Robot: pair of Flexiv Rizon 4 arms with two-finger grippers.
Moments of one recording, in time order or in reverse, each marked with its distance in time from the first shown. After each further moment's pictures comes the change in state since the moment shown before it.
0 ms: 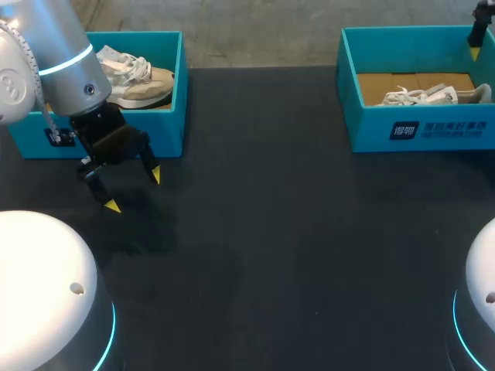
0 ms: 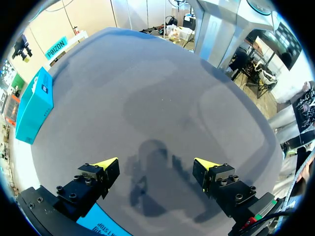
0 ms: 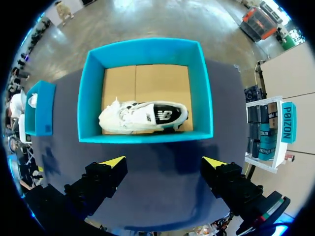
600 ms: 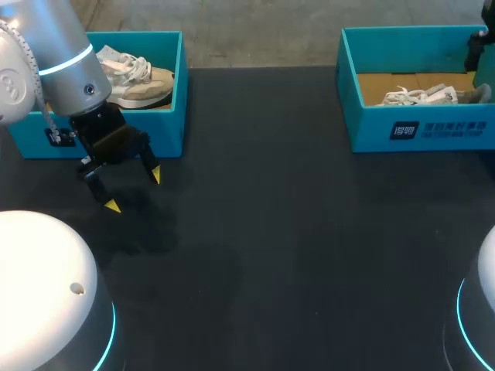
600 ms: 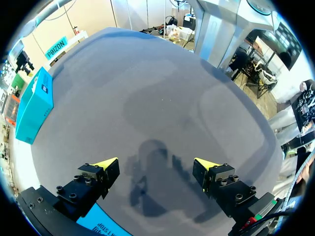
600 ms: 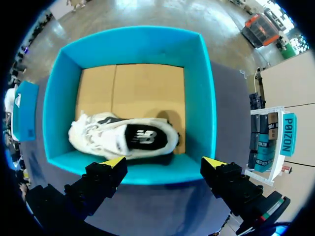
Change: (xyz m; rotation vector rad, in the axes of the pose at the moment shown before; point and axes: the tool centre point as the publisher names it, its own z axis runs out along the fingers) left arm 0.000 0.000 0.000 0.000 0.000 0.000; right arm -0.036 0.055 0.090 -0.011 -0.044 -0.055
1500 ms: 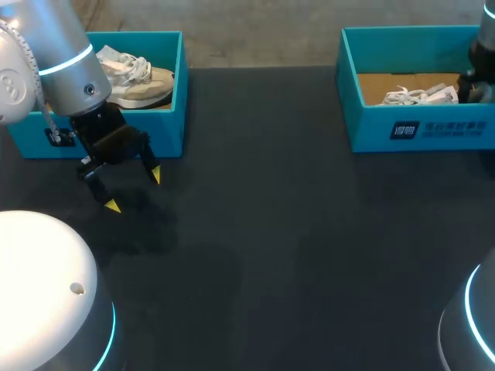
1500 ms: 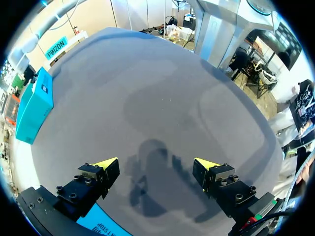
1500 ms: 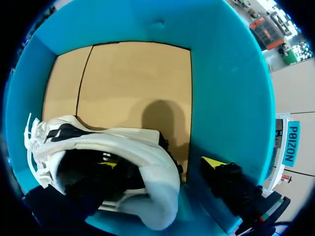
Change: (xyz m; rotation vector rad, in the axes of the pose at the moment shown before) left arm 0.000 0.000 0.000 0.000 0.000 0.000; right arm -0.019 0.024 0.123 -0.001 -0.053 -0.049
